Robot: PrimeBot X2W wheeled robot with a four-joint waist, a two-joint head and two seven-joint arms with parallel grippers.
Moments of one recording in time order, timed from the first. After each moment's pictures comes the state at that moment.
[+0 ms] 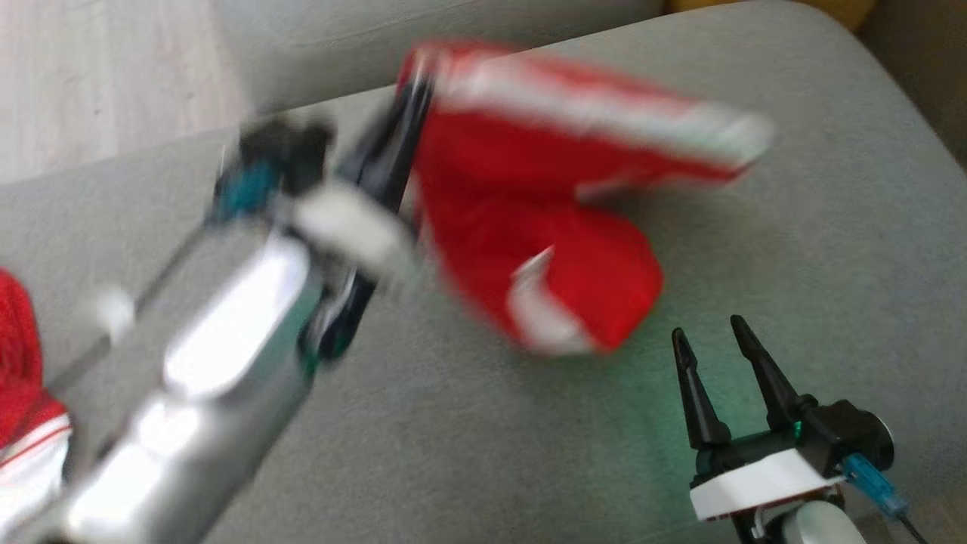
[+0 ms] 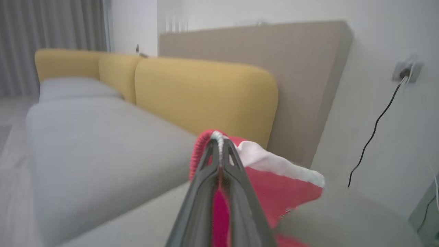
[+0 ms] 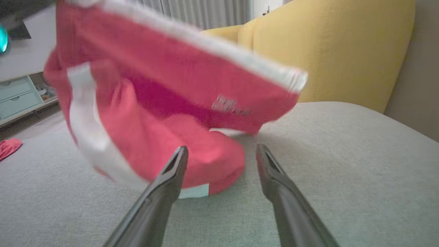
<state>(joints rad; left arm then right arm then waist) -0.82 0.26 -0.81 0.38 -0.78 0.00 -0.09 0.04 -0.04 0.16 0.17 0.11 0.13 -0.26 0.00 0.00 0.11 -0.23</state>
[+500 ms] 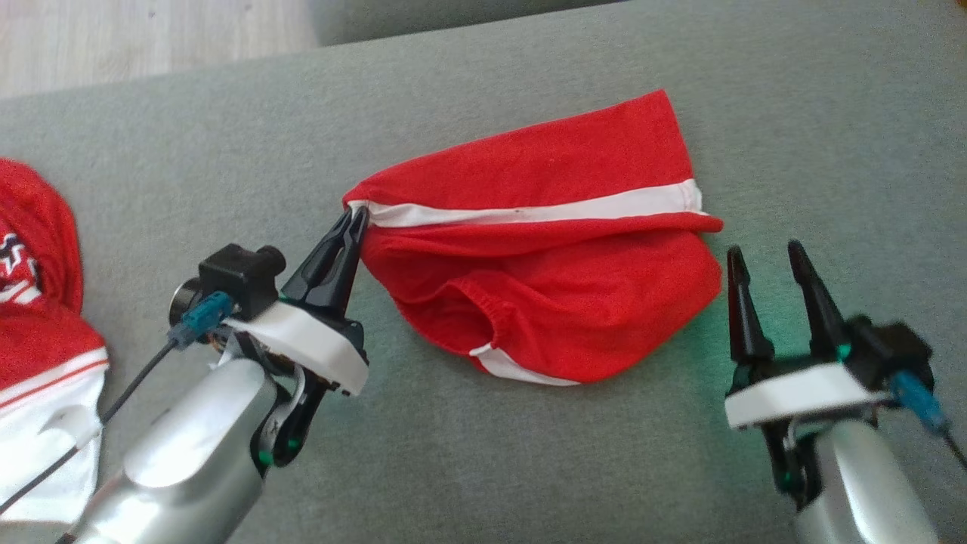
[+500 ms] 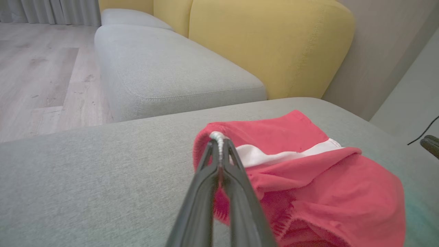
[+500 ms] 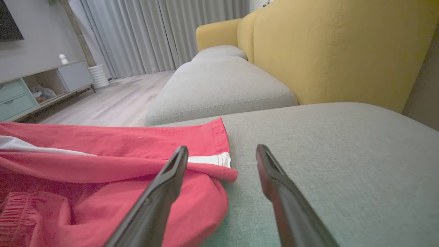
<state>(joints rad) -0.55 0.41 -0.82 0.30 -0.80 0.05 -0.13 -0.14 -0.05 0.04 0.28 0.16 0.13 -0.26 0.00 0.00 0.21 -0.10</state>
